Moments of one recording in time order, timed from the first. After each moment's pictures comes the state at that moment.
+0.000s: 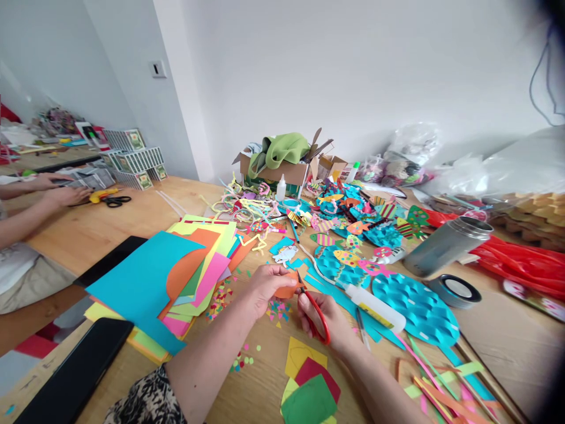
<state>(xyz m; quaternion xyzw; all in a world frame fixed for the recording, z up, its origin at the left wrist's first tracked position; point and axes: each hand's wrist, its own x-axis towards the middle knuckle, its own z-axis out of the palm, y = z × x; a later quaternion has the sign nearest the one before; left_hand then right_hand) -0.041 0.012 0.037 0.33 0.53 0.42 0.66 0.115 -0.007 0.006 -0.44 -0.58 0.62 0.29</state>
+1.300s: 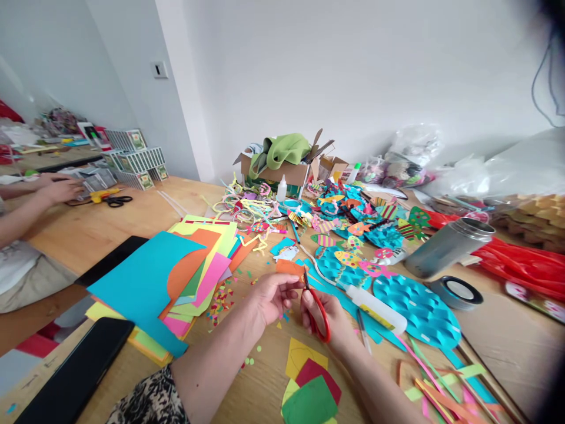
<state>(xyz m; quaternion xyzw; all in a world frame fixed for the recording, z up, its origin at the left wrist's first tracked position) -0.031 0.011 0.033 0.16 0.46 0.45 0.75 0.115 -0.008 0.004 -0.46 -0.56 0.60 0.33</state>
